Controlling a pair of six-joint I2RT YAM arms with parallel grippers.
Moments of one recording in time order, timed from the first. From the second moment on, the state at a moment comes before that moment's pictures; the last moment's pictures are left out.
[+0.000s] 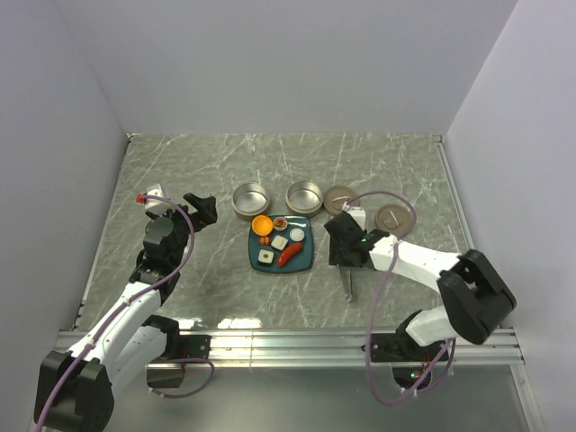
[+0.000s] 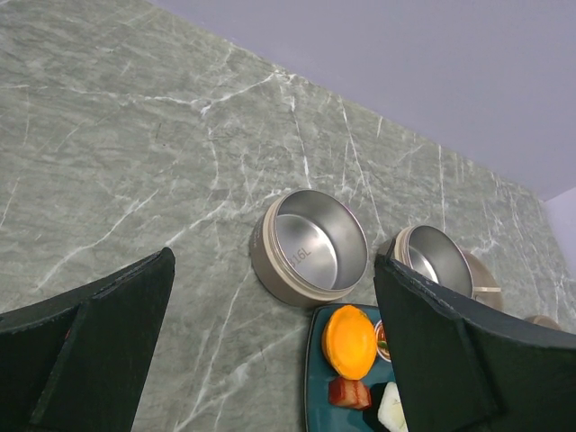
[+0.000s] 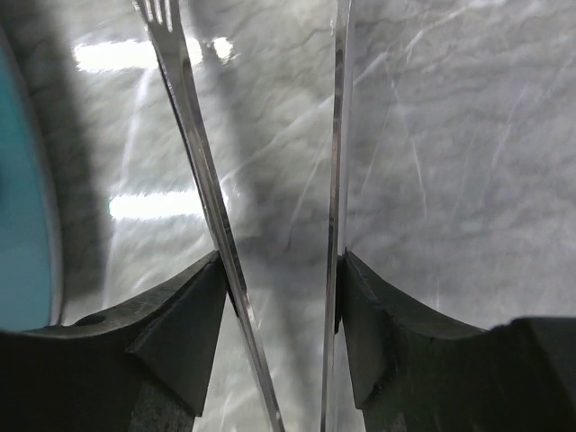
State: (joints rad) left arm -0.25 0.83 0.38 0.37 -0.19 -0.54; right arm 0.66 1.44 0.71 -0.40 0.33 0.65
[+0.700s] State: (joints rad) left arm -0.24 0.75 0.35 0.35 -0.18 -0.55; right arm 0.88 1.05 0.71 -0.49 0.40 0.66
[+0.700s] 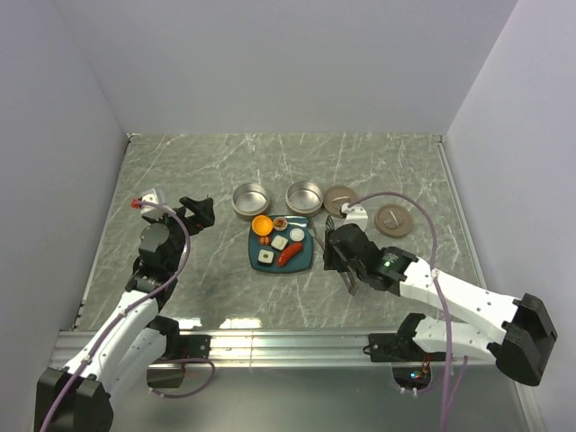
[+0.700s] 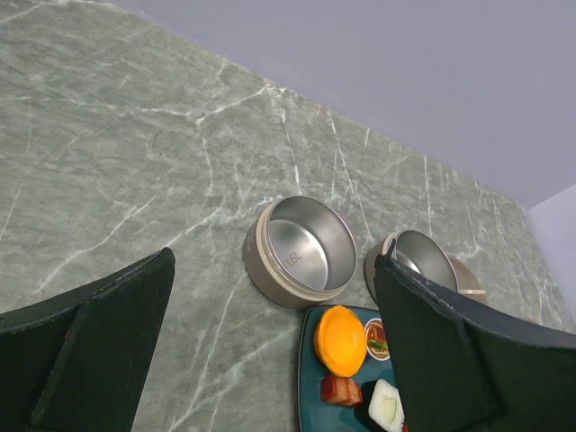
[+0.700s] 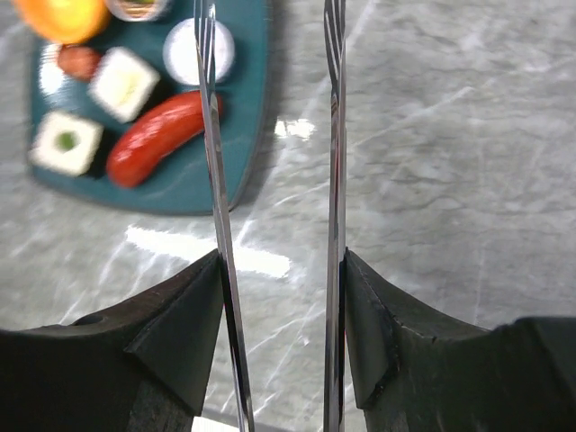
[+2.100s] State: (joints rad) left arm -0.24 0.75 0.33 0.33 -0.19 -0.55; right arm 1.00 1.29 0.77 -0.39 0.41 0.61
